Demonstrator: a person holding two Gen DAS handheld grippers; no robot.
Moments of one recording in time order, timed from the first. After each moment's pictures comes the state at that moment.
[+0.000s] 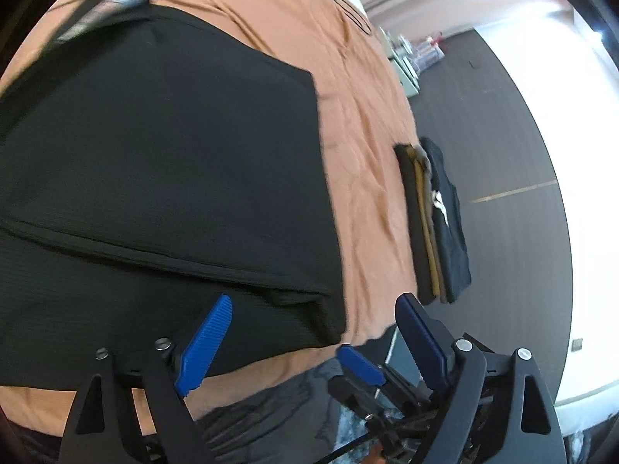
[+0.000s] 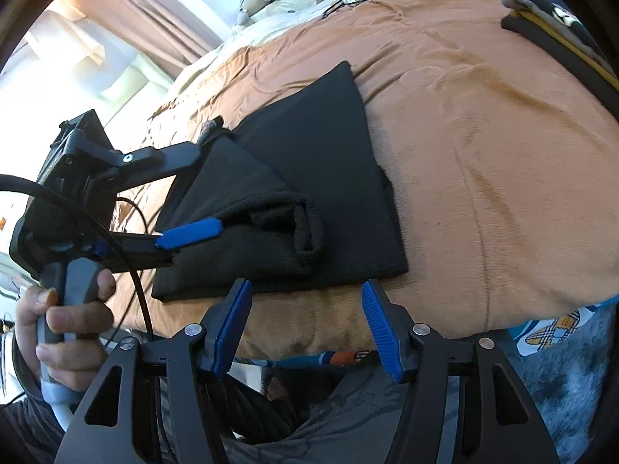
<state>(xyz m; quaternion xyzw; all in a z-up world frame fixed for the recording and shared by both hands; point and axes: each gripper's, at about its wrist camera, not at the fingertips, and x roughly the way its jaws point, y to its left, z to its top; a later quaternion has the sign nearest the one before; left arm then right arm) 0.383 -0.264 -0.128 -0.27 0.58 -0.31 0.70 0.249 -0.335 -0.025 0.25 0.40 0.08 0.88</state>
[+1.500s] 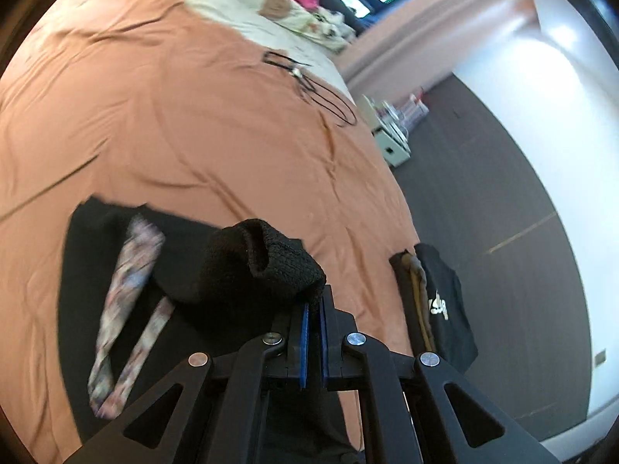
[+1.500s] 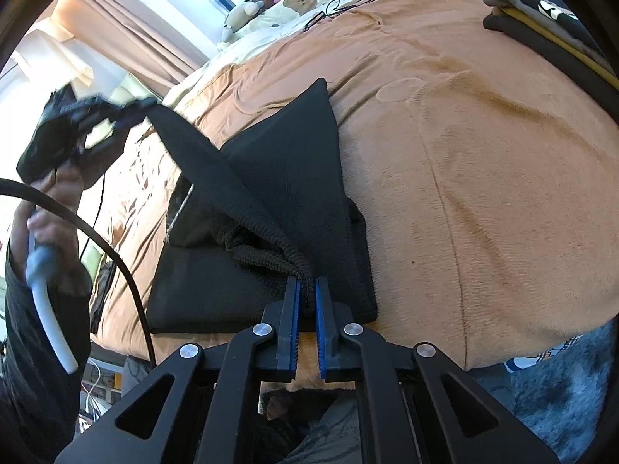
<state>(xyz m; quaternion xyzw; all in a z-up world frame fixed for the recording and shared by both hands) 0.510 -0.257 -0.042 -0.24 0.47 -0.31 0.79 0.251 -0.353 -0.027 0.28 0.38 0.06 0.88</state>
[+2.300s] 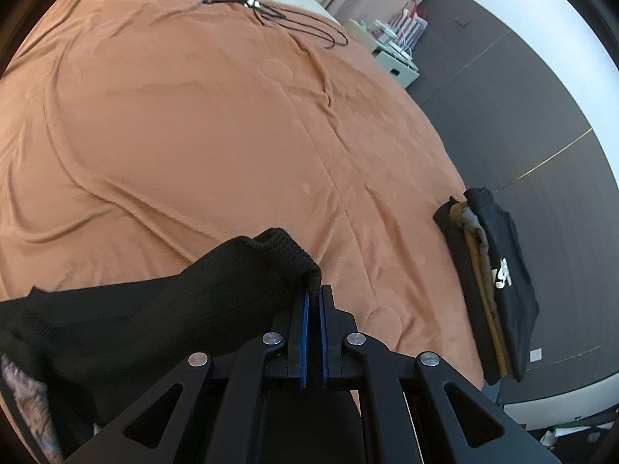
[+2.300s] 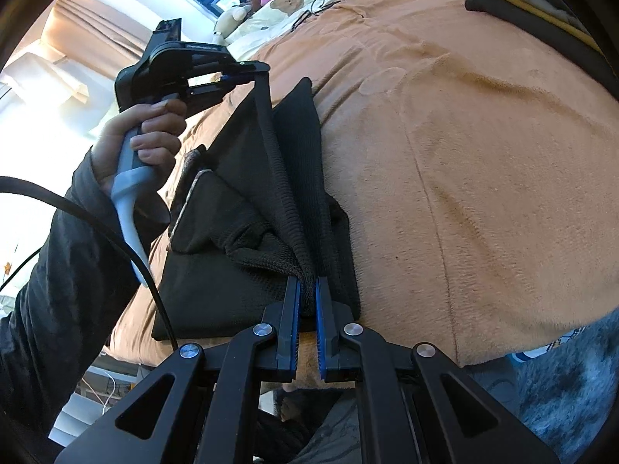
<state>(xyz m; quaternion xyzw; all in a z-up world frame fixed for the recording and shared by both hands) 0.590 -0.391 -0.116 -0.09 0.55 -0.33 0.76 0.246 -0.362 -0.035 0.32 0.38 0.05 0.87</state>
